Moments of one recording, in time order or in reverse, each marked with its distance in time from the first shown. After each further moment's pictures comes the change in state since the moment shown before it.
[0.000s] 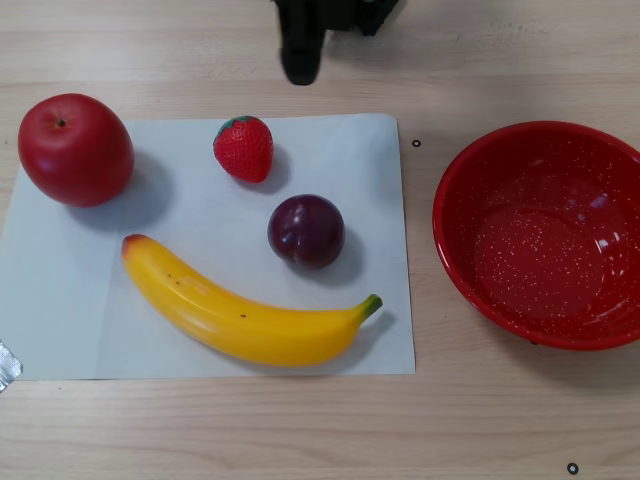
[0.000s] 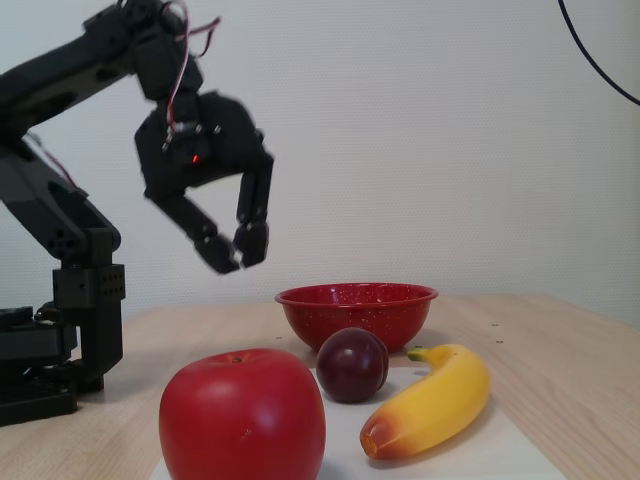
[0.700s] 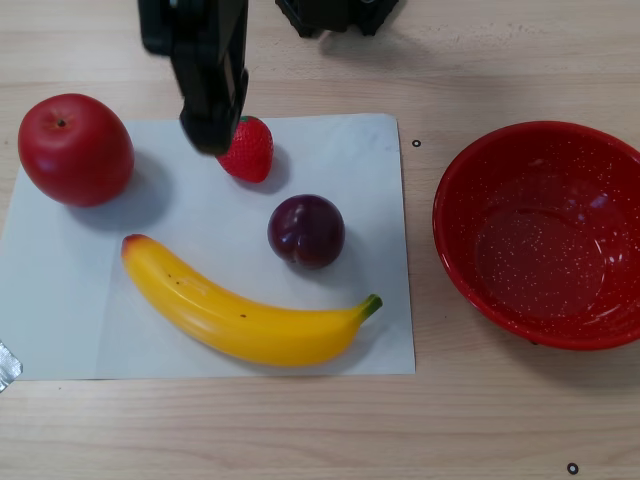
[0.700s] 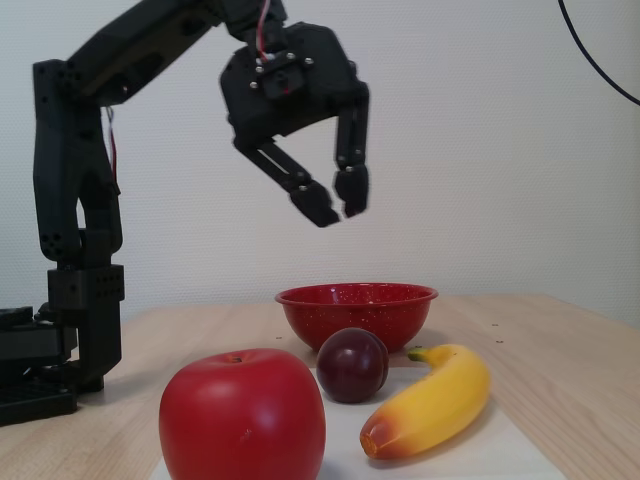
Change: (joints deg) arm -5.5 -37.4 -45.5 13.2 1.9
